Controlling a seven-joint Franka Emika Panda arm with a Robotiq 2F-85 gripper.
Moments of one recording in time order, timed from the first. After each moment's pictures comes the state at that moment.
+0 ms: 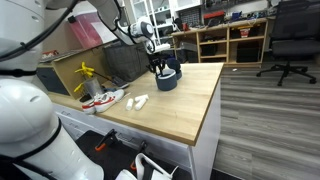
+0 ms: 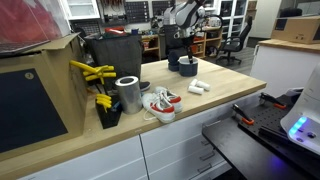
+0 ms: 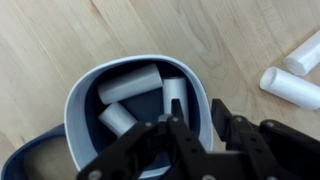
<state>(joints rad) 0.00 0.56 0.11 -1.70 -0.23 2.11 -0.78</state>
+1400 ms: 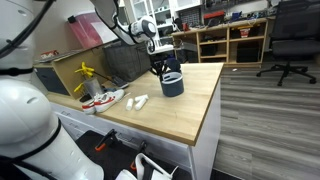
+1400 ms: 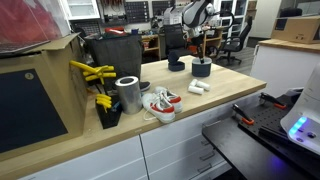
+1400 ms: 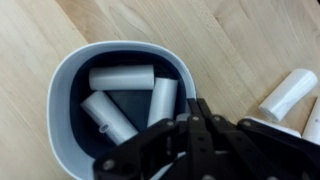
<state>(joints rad) -0.04 0.46 0.07 -1.86 -0.23 2.06 -0.76</state>
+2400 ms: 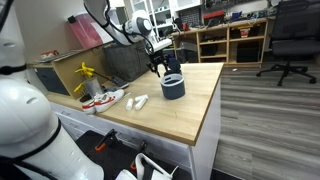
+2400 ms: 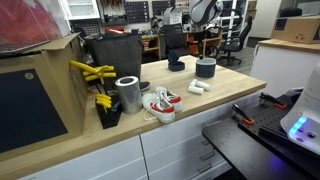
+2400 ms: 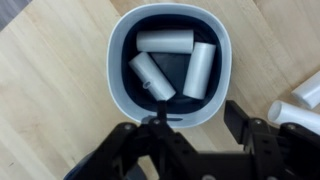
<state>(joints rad) -0.04 0.31 0.05 -2.04 -0.30 2.35 -0.70</state>
